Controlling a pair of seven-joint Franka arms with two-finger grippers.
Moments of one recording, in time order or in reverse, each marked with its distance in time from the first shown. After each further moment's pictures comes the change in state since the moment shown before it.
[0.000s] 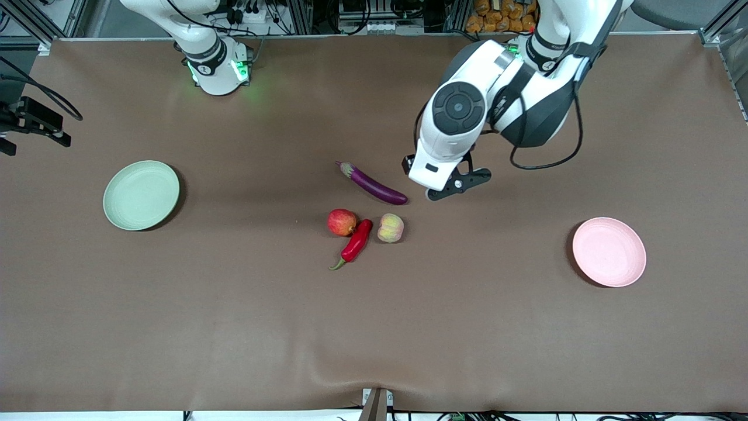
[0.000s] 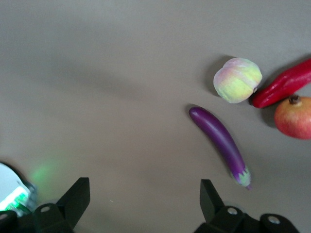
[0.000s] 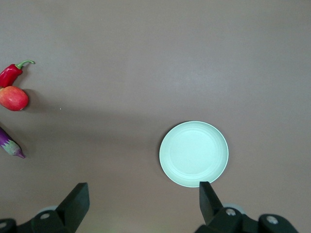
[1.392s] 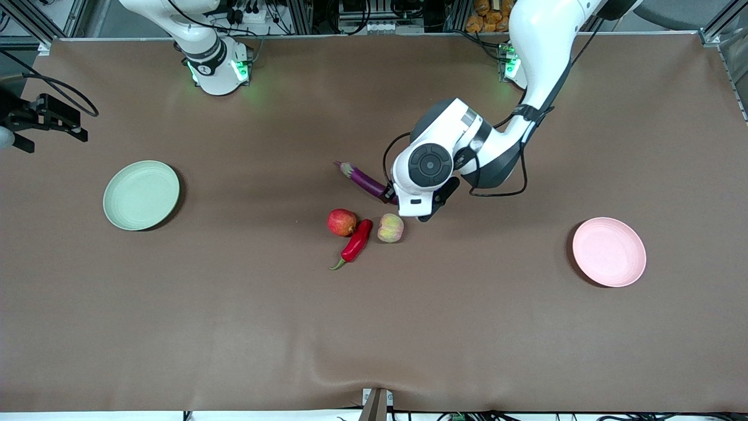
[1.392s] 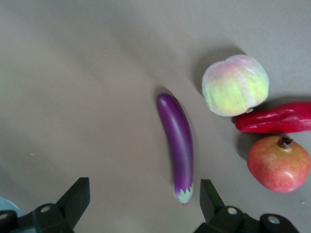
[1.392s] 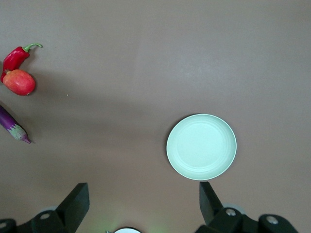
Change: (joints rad) left arm -0.050 0.202 0.009 0.028 -0.129 0.201 -0.389; right arm 0.031 0.007 0.008 0.001 0.000 -0.048 -0.006
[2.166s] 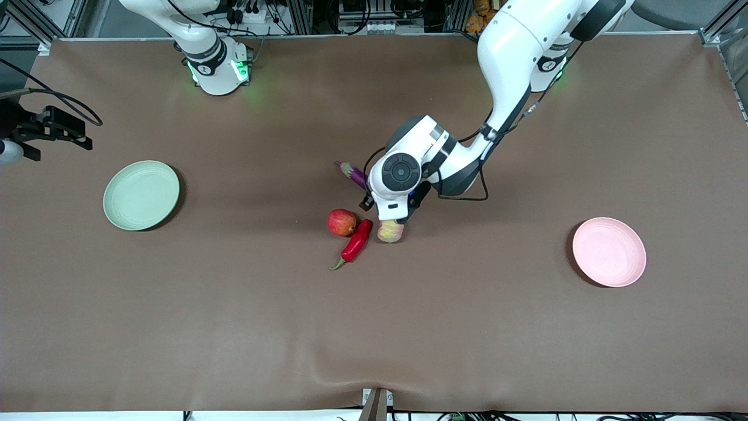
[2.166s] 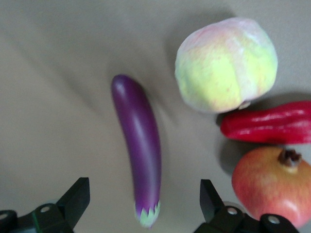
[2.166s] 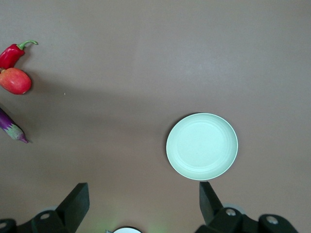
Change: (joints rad) left arm -0.091 0.146 0.015 -0.001 0.042 0.223 -0.125; right arm 0.000 0.036 -0.004 0.012 0.000 0.002 -0.001
